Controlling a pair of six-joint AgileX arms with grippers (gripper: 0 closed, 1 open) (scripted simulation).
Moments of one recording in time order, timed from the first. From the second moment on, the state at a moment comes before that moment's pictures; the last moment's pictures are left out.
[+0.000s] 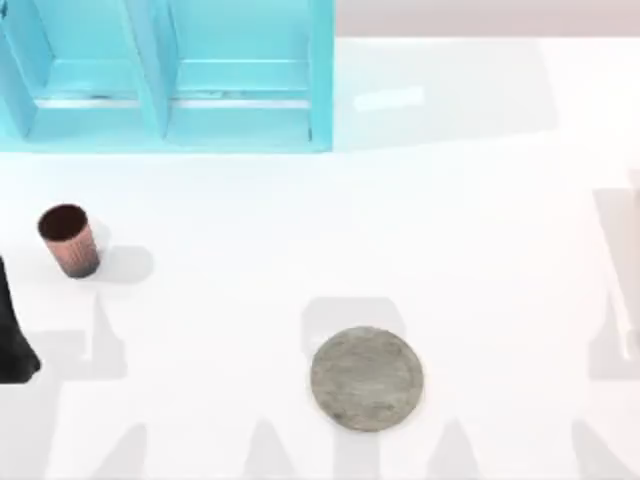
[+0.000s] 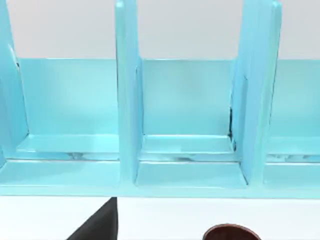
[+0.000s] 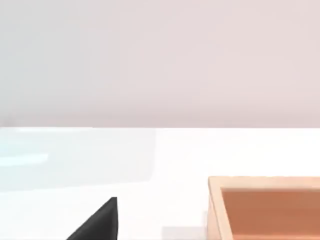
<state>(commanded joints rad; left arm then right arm) 0.00 0.00 0.00 0.00 0.00 0.00 0.00 0.00 0.00 0.00 0.00 0.00</state>
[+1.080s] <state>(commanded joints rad) -0.02 0.98 0.86 -0.67 -0.02 0.76 0.00 0.00 0.00 0.00 0.00 0.00</state>
